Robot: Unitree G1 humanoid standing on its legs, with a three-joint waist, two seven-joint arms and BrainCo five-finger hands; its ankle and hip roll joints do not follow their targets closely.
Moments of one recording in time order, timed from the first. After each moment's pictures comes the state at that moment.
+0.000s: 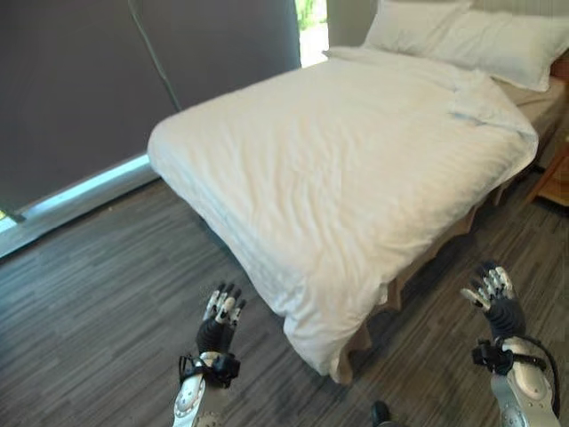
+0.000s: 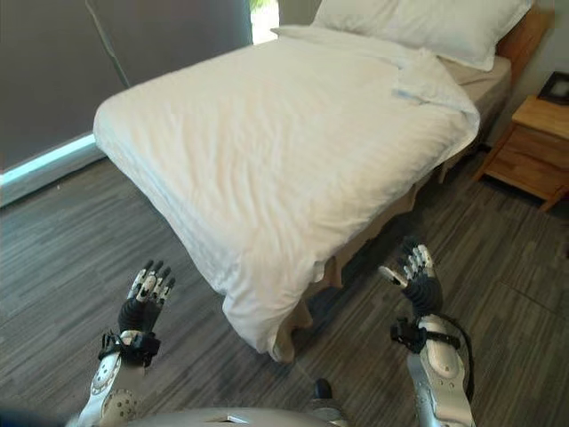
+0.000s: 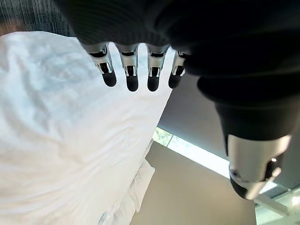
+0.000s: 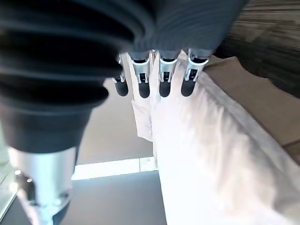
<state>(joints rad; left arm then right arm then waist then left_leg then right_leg) 0.23 0.23 -0.03 0.25 -0.73 -0.28 -0.16 0.31 -0.34 -0.11 0.08 0.43 -0.30 0.01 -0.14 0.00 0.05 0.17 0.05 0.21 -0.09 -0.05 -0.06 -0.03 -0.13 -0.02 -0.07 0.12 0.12</state>
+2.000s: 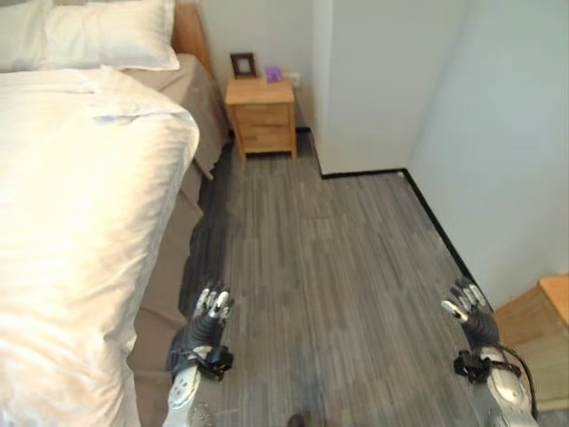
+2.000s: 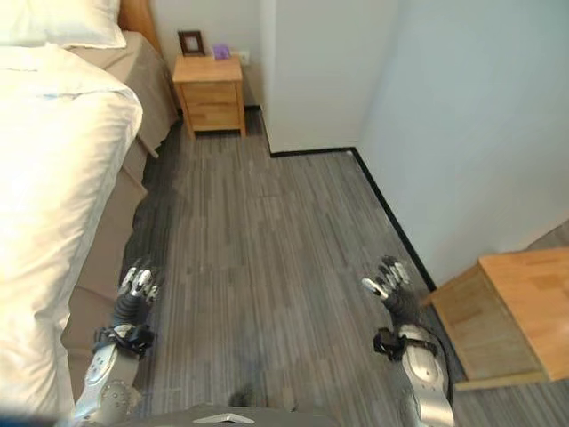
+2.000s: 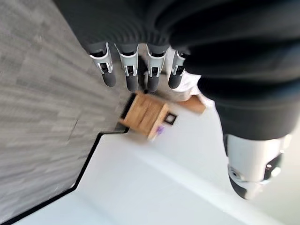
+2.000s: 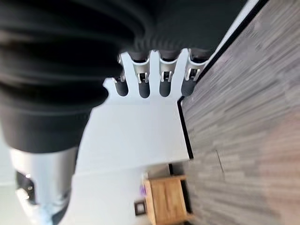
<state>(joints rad) 0.19 0.23 0.00 0.30 -0.69 -0.27 -0.06 0.25 -0.34 -0.10 0.19 0.48 -0.27 -0.03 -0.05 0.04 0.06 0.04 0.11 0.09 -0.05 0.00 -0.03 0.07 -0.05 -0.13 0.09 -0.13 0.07</state>
